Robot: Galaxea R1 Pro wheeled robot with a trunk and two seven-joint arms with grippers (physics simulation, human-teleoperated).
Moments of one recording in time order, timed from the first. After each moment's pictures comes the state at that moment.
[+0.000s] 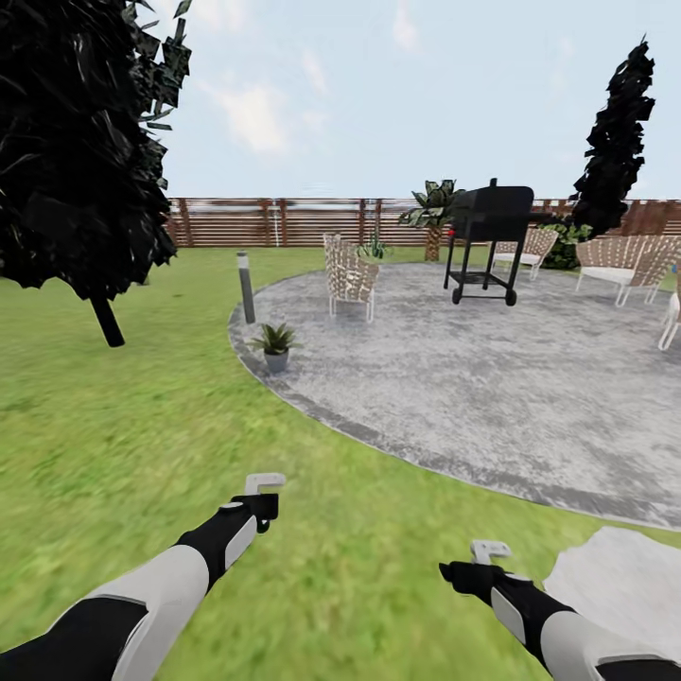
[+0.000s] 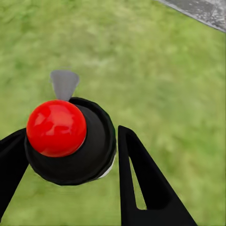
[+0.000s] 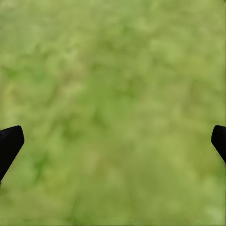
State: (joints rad) left arm -0.85 -0.08 -0.11 -0.19 0.16 0.11 0.11; right arm -0.70 -0.10 0.09 -0.08 -0.19 0.02 0.13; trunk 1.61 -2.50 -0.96
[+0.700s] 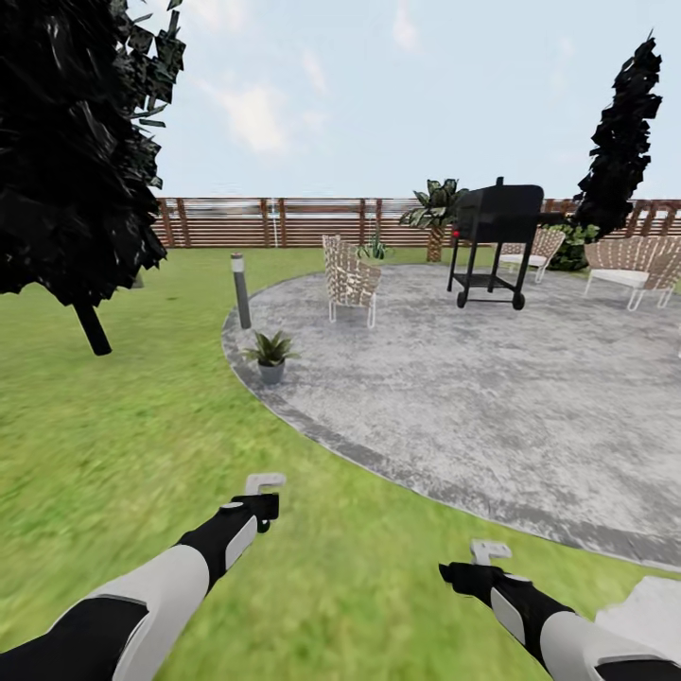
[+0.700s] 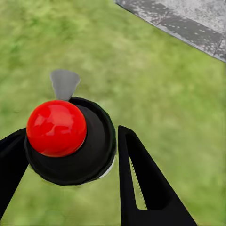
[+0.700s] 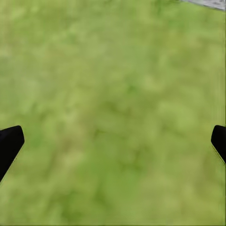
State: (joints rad) left arm -0.85 -0.08 -0.11 -0.19 0.16 0.11 0.11; right arm -0.70 -0.09 0.09 -0.08 -0.19 0.03 0.13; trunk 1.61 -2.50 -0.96
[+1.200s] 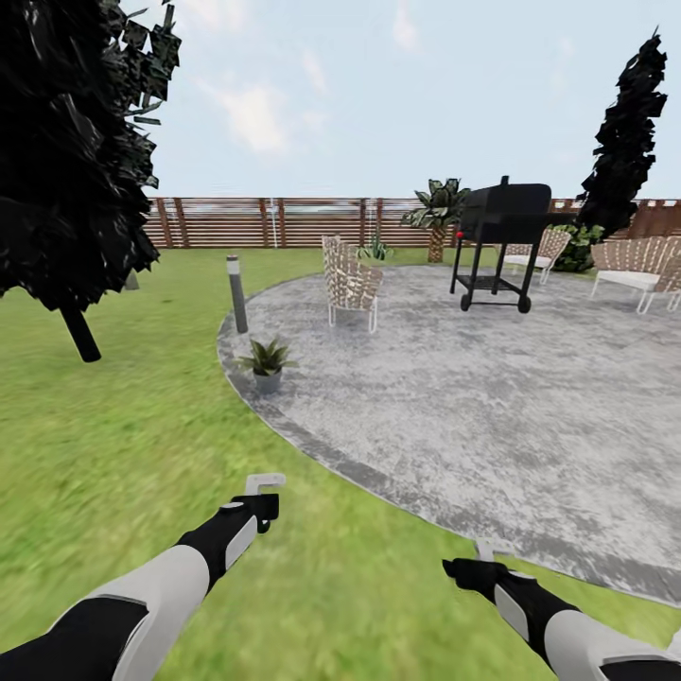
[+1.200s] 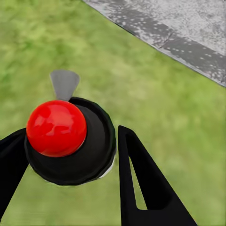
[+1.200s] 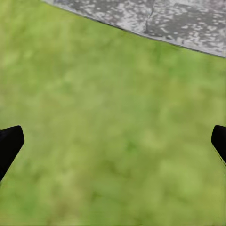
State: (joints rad) left arm -0.85 -0.08 -0.11 -0.19 0.16 0.11 0.11; right arm -0.70 -0.11 0.08 -0.10 -0.20 0.02 0.14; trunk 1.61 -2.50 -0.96
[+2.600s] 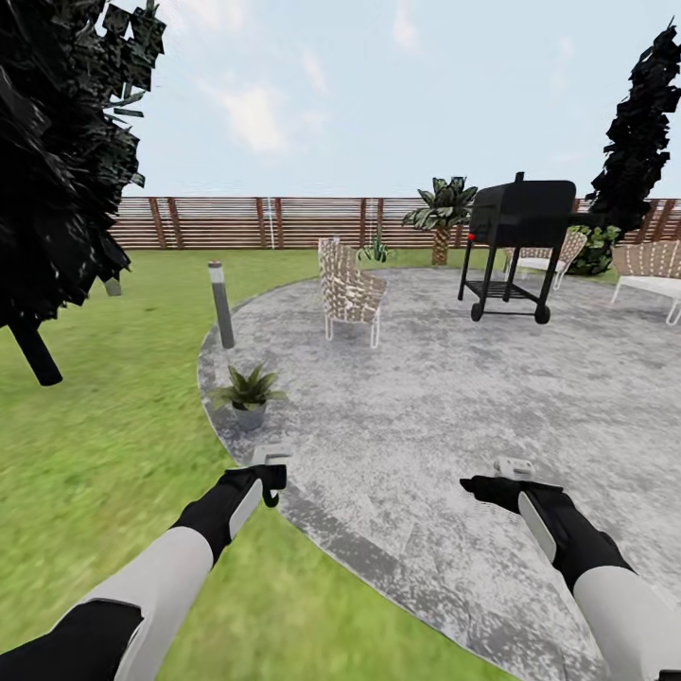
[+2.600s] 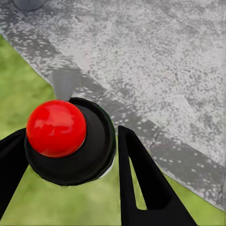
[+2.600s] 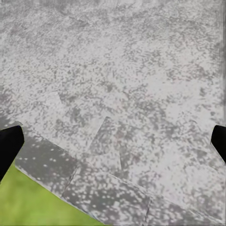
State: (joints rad) left arm -0.85 -0.09 -0.11 -0.45 0.16 0.36 0.10; right arm -0.70 -0.21 -0.01 -0.68 -0.21 0.49 0.14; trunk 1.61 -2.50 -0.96
